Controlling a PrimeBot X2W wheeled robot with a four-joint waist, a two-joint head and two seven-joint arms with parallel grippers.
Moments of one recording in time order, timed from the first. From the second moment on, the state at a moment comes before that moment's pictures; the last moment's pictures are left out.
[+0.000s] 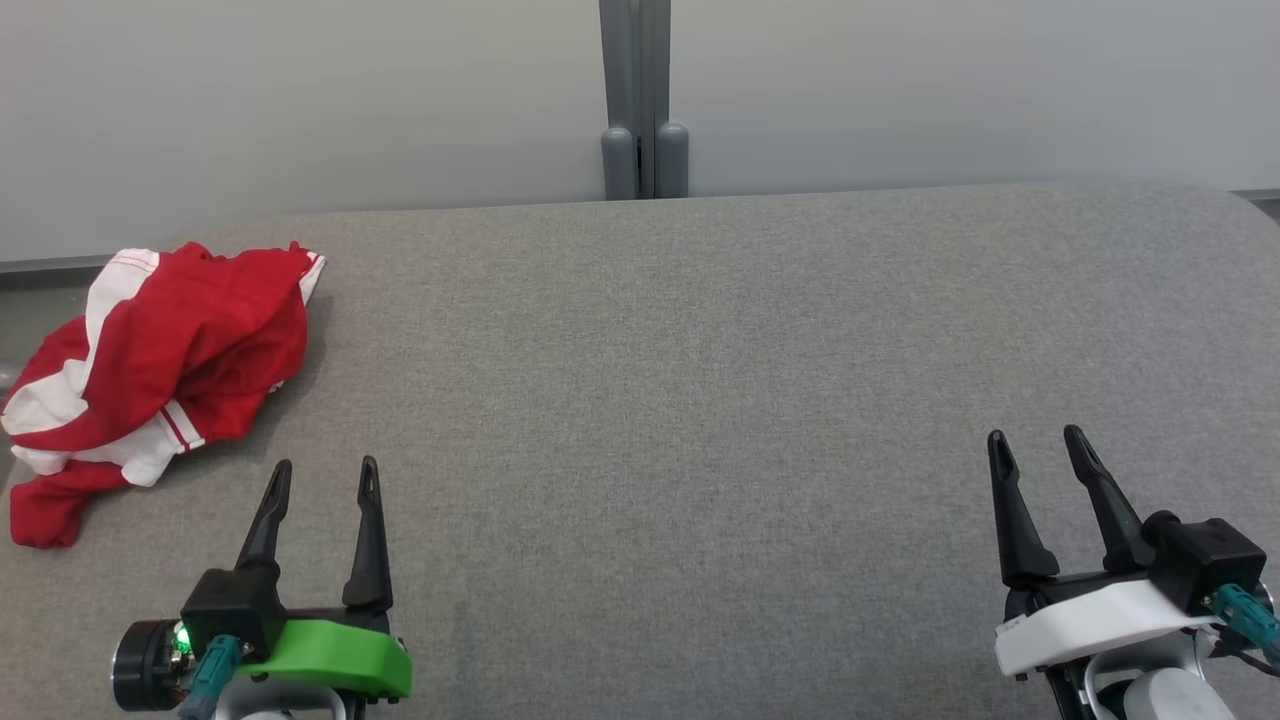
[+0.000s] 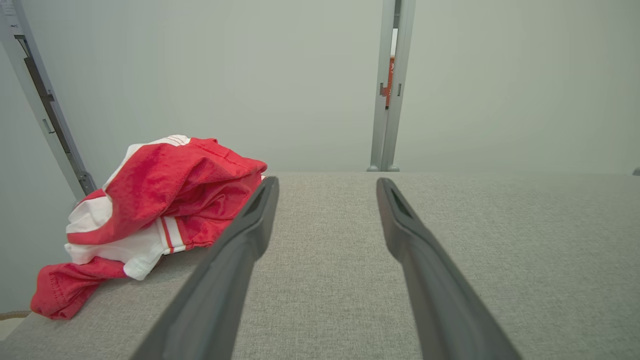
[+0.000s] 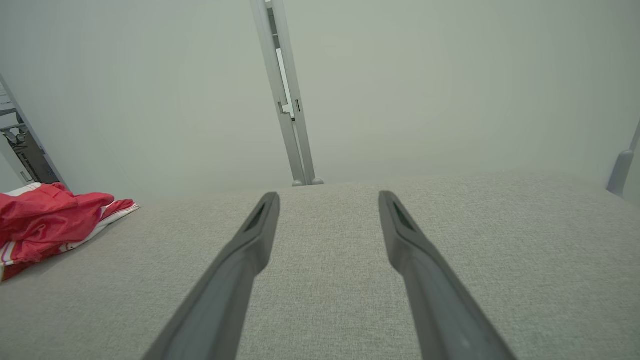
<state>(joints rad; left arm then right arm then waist) -0.04 0.06 -0.03 0.19 -0.13 -0.06 -0.26 0.01 -0.14 0.05 0.09 0.29 0.13 -0.26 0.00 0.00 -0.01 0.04</state>
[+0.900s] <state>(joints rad) -0.04 0.05 0.00 0.22 -0.12 -0.07 -0.26 0.02 -0.14 0.06 0.11 0.29 0.13 -0.26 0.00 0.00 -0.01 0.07</state>
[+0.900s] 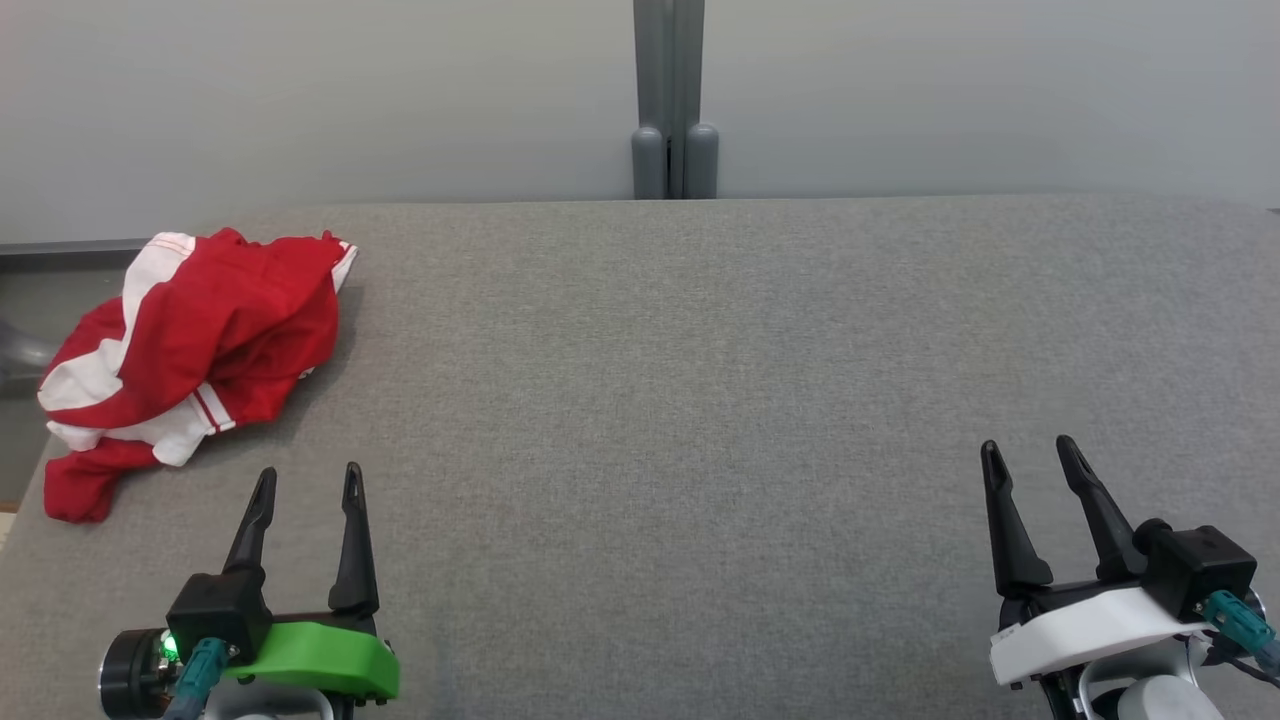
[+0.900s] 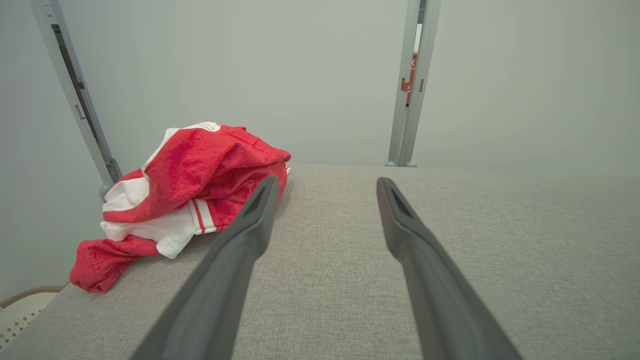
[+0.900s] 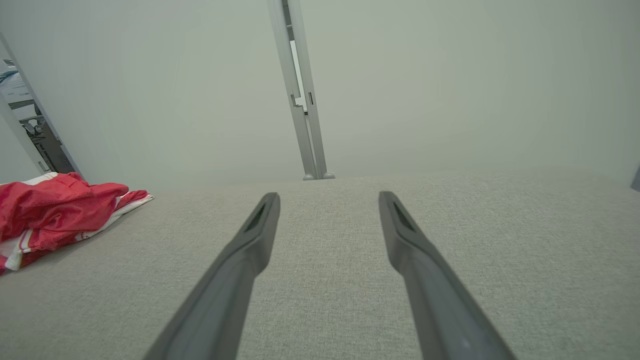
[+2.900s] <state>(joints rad) -0.27 0.10 0.16 0.24 -0.13 -0.07 -0.26 -0.11 -0.17 0.13 0.10 0.30 0.13 -0.26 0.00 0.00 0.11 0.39</state>
